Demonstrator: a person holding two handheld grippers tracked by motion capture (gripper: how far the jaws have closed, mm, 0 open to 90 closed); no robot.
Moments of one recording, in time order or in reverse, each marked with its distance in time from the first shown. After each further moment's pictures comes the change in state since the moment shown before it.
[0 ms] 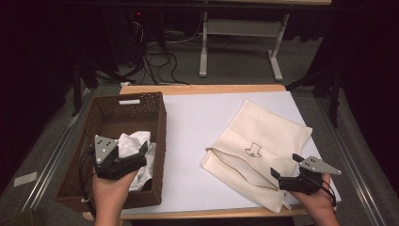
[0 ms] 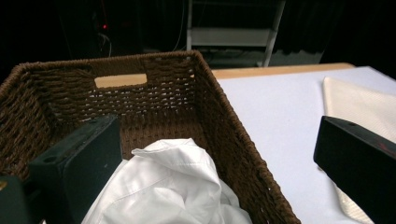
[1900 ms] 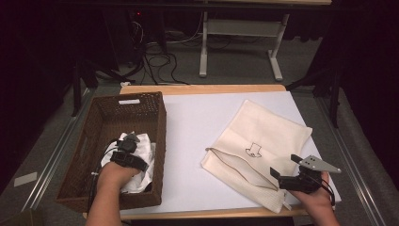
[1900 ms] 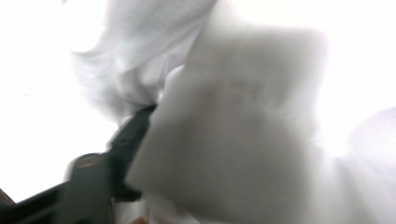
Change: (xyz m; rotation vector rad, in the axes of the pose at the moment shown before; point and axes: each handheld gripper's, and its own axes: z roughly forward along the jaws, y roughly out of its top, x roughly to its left) left arm 0.040 -0.048 0.114 0.908 0.019 0.028; right arm -0.003 -0.003 0.006 0.013 0.030 0.049
